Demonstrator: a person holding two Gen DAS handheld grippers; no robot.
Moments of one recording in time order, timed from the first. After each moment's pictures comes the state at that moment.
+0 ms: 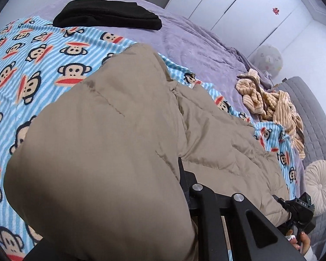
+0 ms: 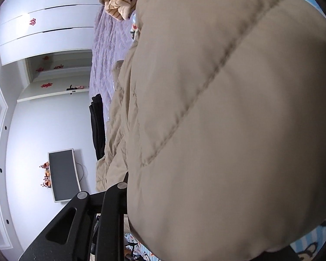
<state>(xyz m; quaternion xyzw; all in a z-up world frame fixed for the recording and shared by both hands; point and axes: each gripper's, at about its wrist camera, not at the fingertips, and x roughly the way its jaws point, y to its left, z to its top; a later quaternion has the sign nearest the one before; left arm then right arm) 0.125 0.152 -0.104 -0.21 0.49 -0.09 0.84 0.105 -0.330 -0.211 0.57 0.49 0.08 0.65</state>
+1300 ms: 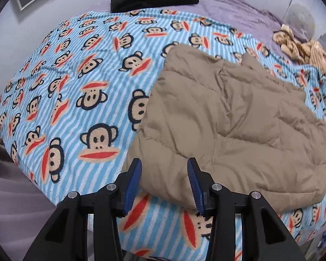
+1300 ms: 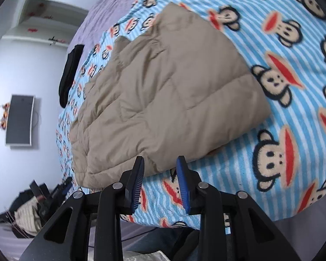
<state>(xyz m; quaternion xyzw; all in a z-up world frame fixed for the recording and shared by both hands) -0.083 0.182 -0.088 -0.04 0.59 0.06 0.81 -0.102 -0.337 -0.123 0.36 0.60 0.07 0.71</state>
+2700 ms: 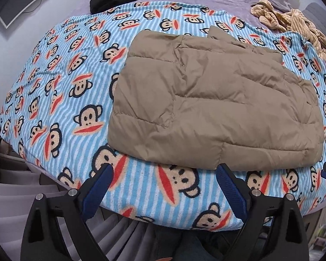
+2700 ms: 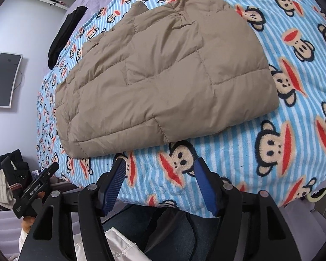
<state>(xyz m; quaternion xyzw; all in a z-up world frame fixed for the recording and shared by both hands) -0.127 0.123 -0.047 0.00 0.61 0.02 0.79 -0.097 -0.286 -0.111 0.25 0.67 0.08 0.70</state>
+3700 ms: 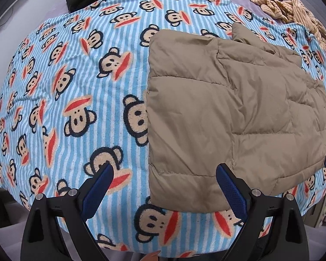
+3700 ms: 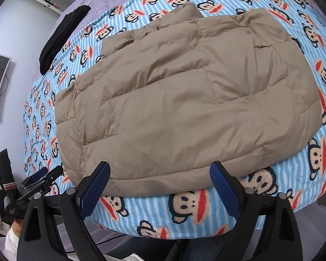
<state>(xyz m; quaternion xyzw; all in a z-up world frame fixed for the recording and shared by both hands) -0.027 0.202 -0.091 0.03 0.65 -0.04 0.76 -0.035 -0.144 -0.106 0.22 0.65 0.02 0.72</state>
